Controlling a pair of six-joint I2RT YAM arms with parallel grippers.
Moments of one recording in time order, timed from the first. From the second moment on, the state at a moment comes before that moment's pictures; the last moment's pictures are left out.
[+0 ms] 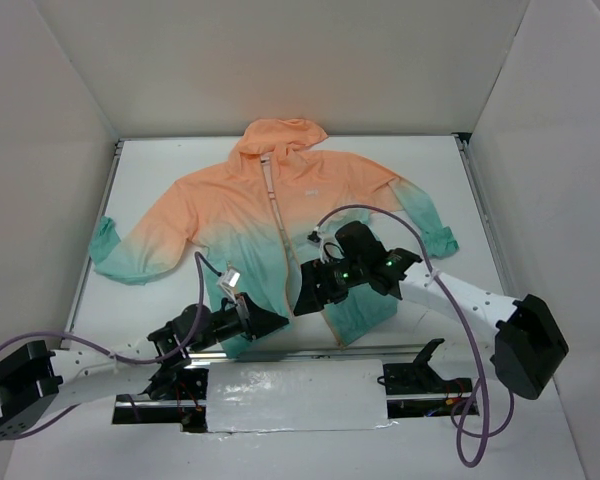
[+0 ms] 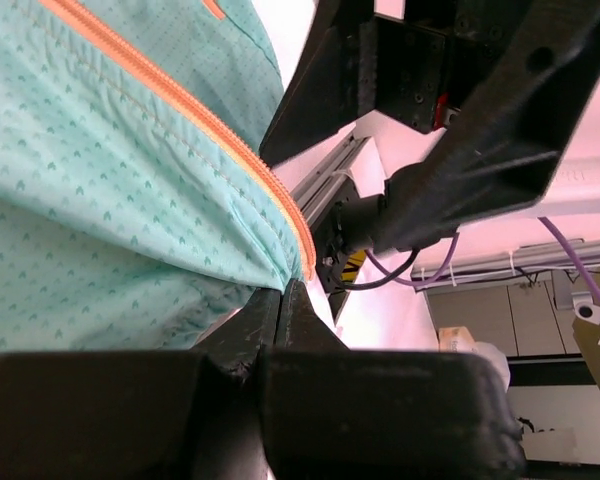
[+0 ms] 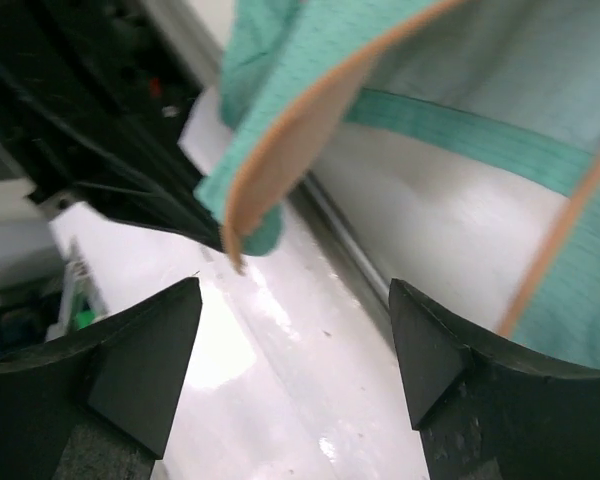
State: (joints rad) left arm -1.00 0.84 0.04 0.69 0.05 -1.06; right arm 0.74 1.24 0.78 -0.33 -0.65 0.47
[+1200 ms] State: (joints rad) left arm -0.99 0.84 0.12 0.34 0.01 -1.10; right arm 1.00 1.51 0.85 -0.87 0.18 0.68
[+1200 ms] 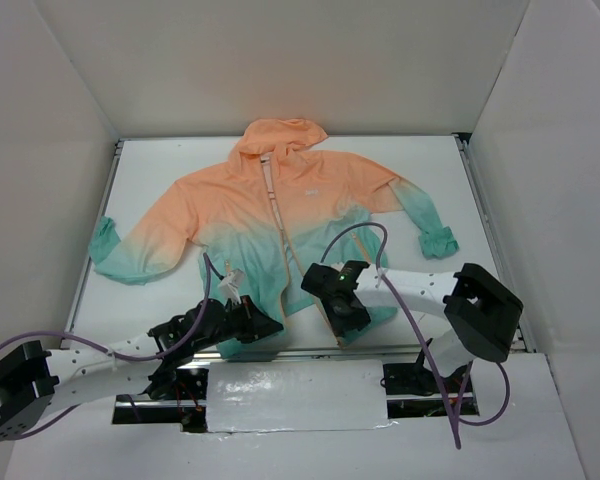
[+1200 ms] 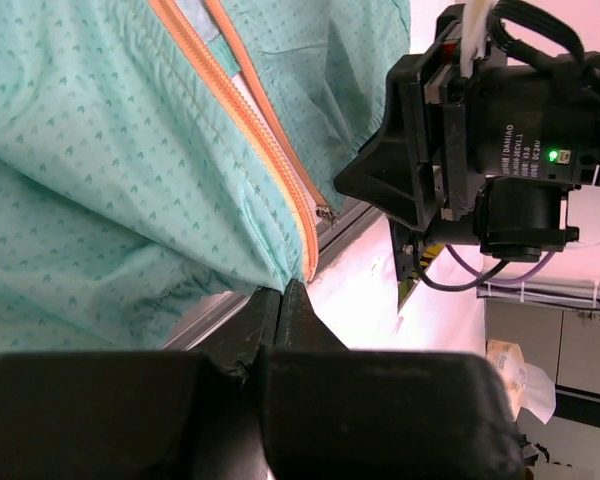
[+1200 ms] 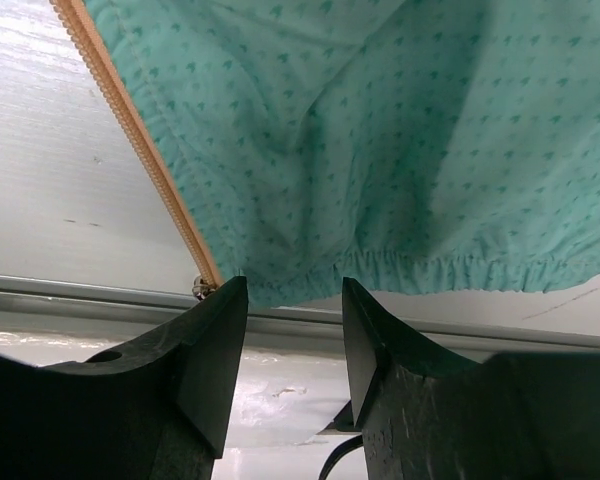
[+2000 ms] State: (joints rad) left arm -0.98 0.78 0.12 0.32 0.01 -1.07; right arm 1.03 1.60 0.87 -0.84 0.09 0.65
